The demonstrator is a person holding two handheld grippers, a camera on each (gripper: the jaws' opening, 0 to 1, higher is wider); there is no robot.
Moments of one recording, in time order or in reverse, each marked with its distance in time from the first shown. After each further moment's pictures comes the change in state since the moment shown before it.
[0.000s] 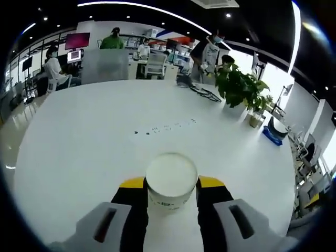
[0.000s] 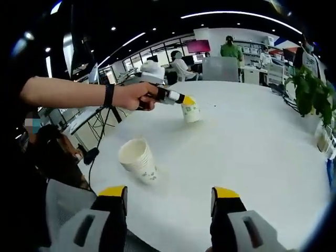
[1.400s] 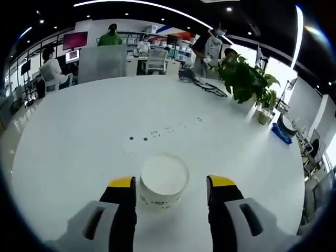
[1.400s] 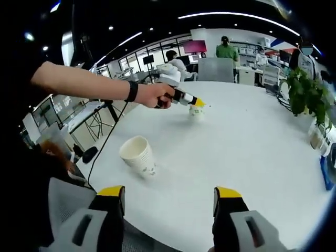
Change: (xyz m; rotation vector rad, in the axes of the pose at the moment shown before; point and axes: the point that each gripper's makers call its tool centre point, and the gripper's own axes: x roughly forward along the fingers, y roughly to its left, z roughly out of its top) left arm 0.071 0.001 0.012 0.043 0.055 0.033; right arm -0.029 0.001 -0.014 0.020 0.000 -0.050
